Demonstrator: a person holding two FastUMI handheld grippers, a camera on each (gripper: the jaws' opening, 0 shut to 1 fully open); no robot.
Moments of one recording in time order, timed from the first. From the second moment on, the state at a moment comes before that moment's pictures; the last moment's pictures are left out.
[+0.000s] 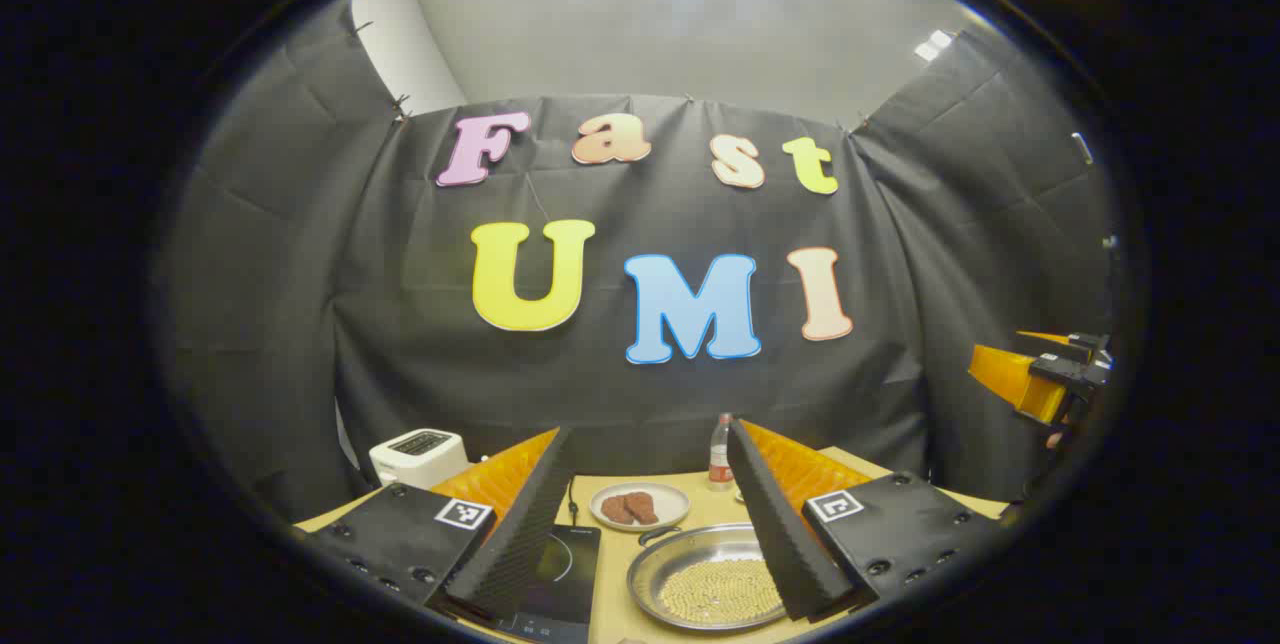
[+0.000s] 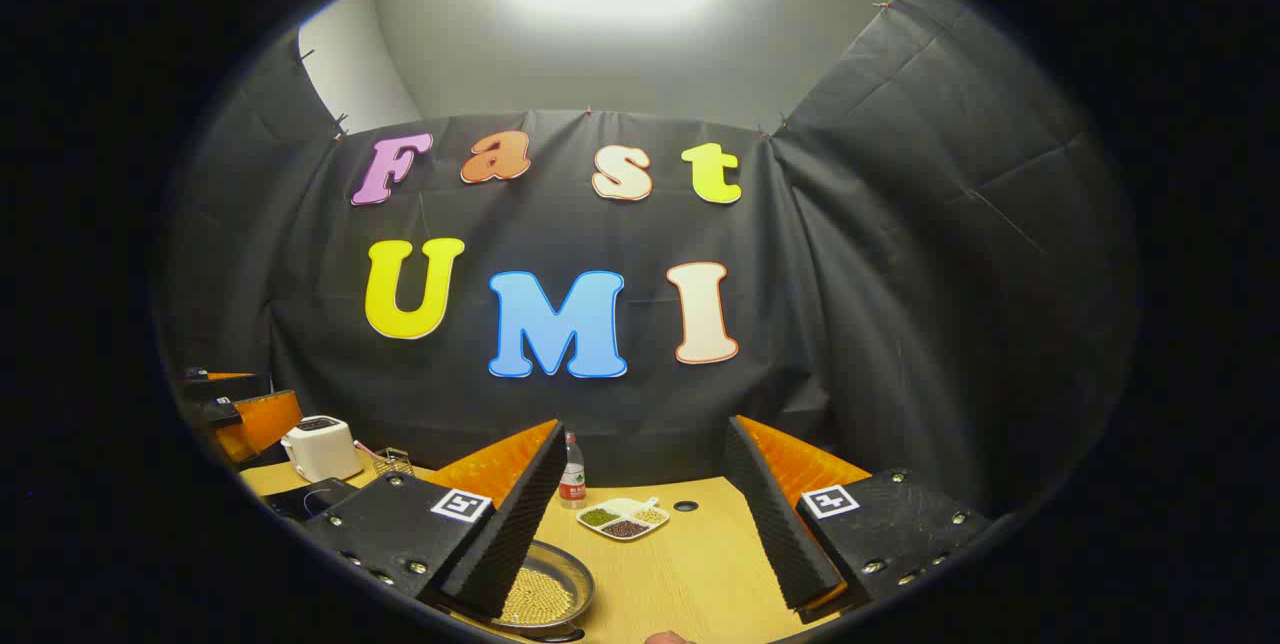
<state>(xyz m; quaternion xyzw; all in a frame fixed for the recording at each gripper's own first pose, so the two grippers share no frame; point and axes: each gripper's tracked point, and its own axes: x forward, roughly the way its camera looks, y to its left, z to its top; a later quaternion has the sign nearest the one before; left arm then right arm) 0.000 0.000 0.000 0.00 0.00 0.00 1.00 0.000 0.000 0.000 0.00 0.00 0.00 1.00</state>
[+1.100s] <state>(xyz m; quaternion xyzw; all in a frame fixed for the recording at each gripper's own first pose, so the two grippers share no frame) -0.051 0.041 0.006 0.02 -0.01 0.03 1.00 -0.022 0.028 -0.006 -0.01 0.03 0.02 1.00</state>
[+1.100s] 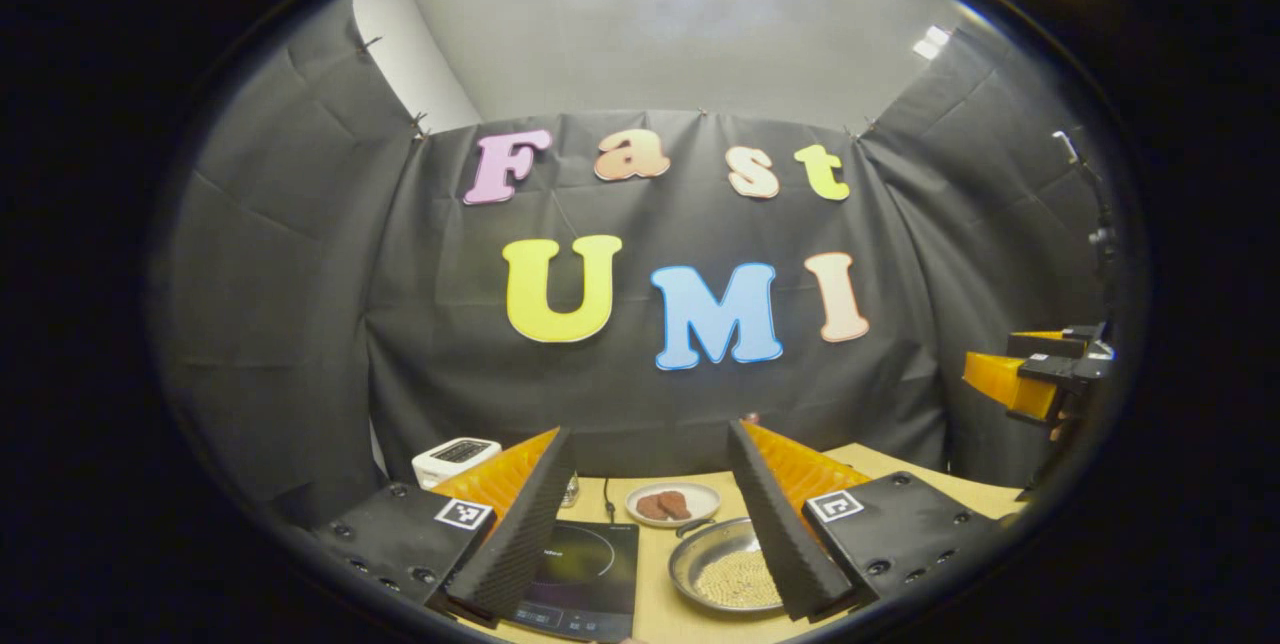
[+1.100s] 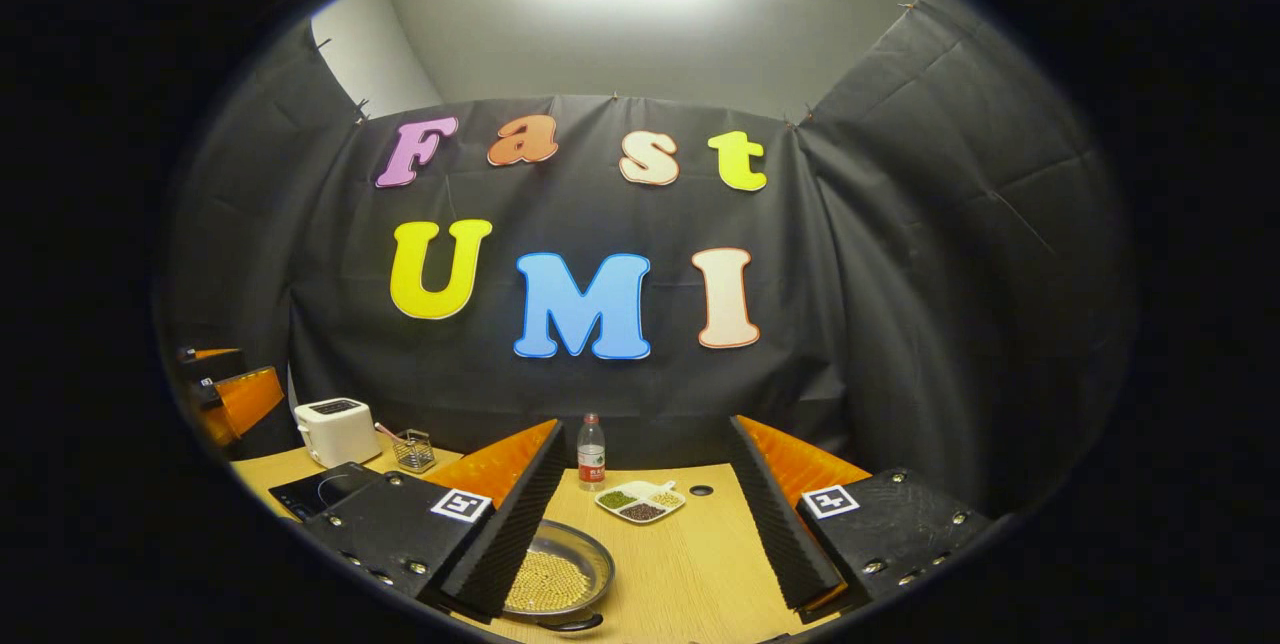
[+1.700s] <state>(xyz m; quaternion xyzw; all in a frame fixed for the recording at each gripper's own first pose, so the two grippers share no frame) -0.068 0.071 0.015 0.02 -0.03 0.04 1.00 -0.027 0.058 -0.013 -0.02 0.05 0.03 1.00</state>
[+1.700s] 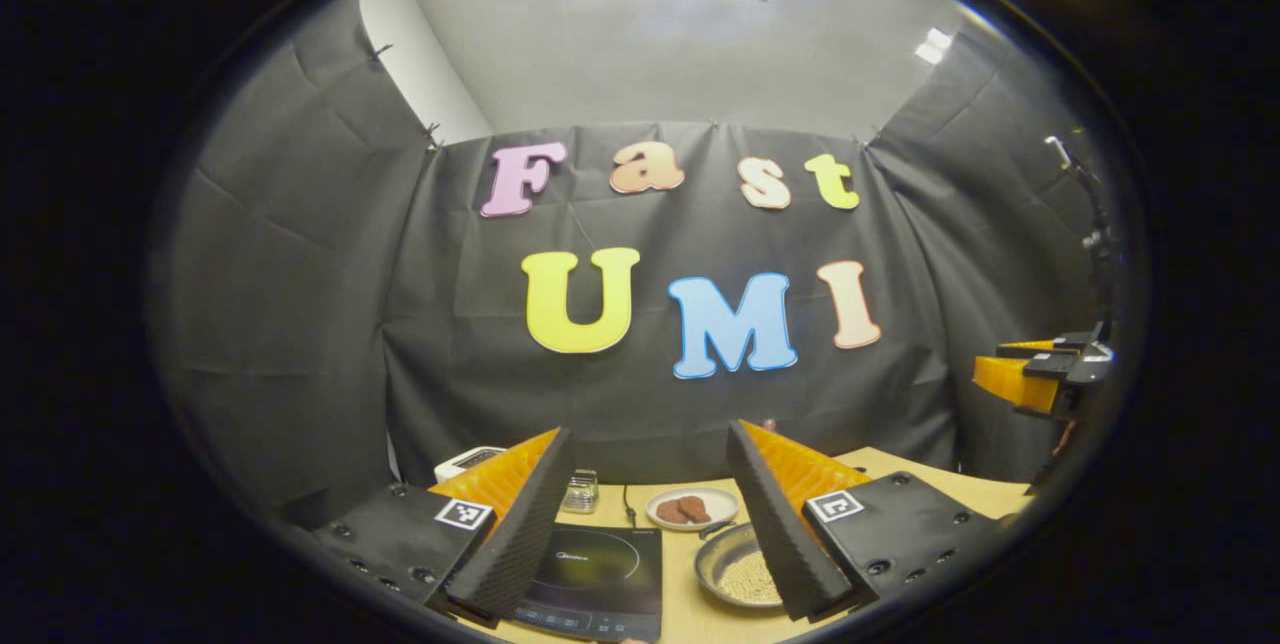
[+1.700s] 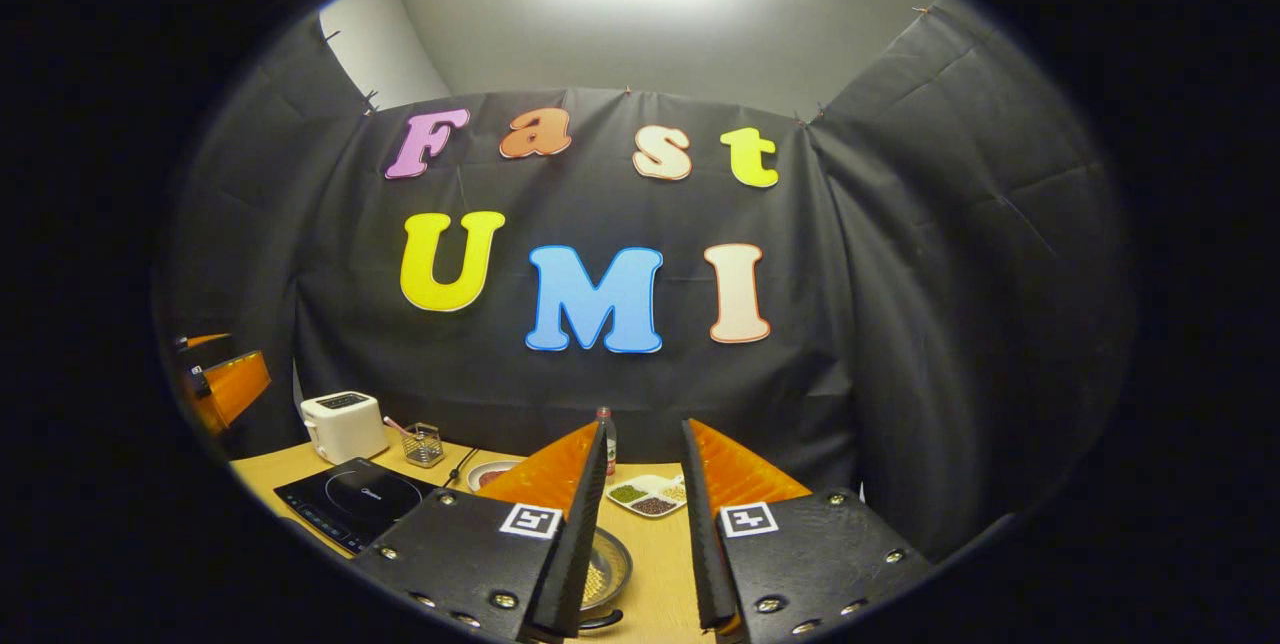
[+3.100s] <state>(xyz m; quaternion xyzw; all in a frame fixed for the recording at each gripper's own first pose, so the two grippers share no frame) -0.031 0.129 -0.009 0.03 -0.02 0.04 1.00 -0.057 0.139 -0.168 -0.08 0.25 0.18 0.95</state>
